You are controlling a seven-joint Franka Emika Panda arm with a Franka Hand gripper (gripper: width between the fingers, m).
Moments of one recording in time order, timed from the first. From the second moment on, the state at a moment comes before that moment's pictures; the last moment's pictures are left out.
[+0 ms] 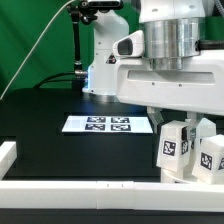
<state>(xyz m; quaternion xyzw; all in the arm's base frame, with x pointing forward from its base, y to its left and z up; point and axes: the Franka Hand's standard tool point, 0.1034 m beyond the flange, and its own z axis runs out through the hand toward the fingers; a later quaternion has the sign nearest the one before) 0.615 0.056 0.076 -0.90 0.44 0.00 0.06</state>
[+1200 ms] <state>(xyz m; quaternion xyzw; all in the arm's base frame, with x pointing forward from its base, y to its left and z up) 0.619 0.071 0.074 -0.53 0.84 0.01 0.13</state>
